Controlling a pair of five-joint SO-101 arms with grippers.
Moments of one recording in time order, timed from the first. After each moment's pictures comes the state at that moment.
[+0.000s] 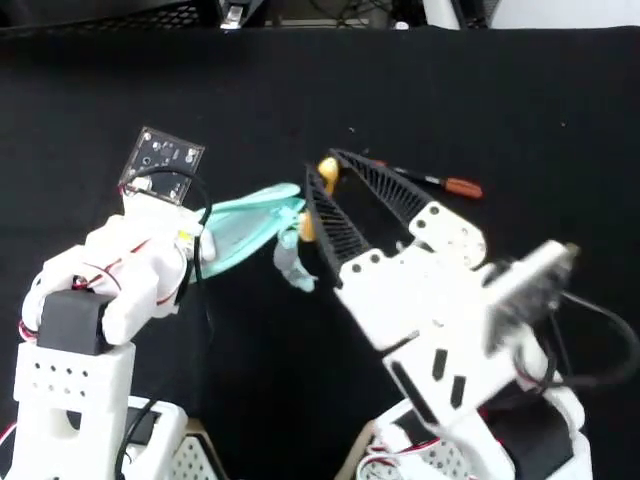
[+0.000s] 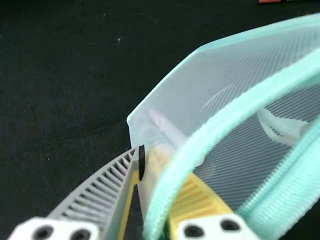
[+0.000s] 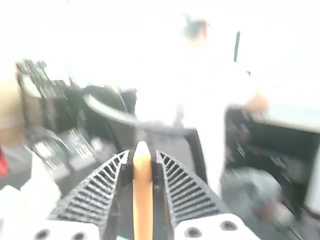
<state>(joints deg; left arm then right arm) 3.0 -48.8 35.5 79.0 -12.9 -33.3 -73.4 31.4 41.4 1.0</state>
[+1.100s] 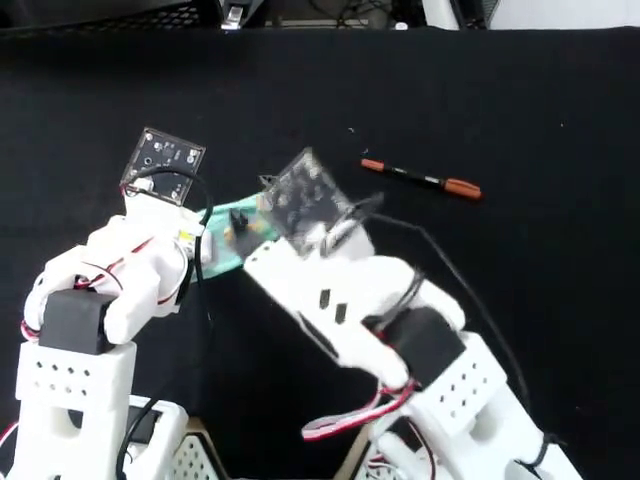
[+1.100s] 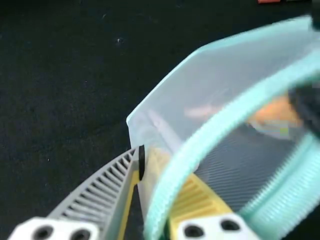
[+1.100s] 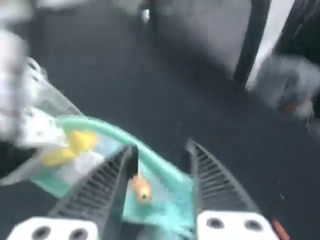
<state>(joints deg) 3.0 -48.8 35.5 78.9 -12.9 -41.1 -53.6 38.2 48.7 10.3</state>
